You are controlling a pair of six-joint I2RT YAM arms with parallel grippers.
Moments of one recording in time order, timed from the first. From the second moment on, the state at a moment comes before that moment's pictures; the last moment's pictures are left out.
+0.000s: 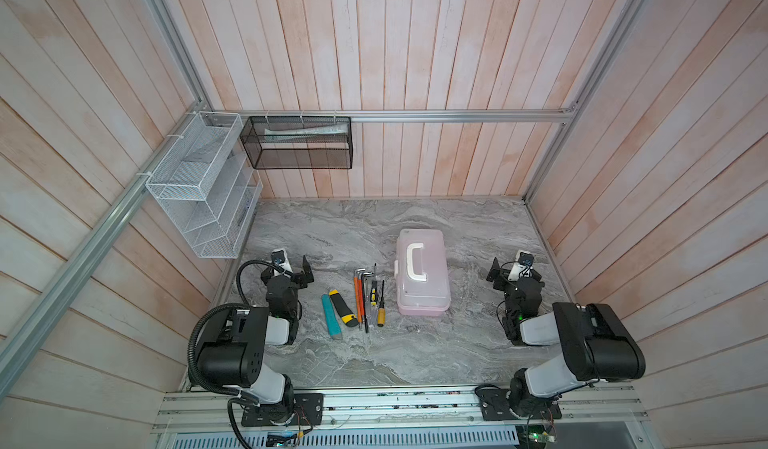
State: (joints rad) left arm -0.01 1.54 0.27 1.11 -0.18 -0.06; right arm 0.00 1.53 0.22 1.15 0.21 0.06
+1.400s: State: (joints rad) left arm -0.01 1.54 0.27 1.10 -0.19 -0.06; right arm 0.00 1.53 0.22 1.15 0.21 0.06
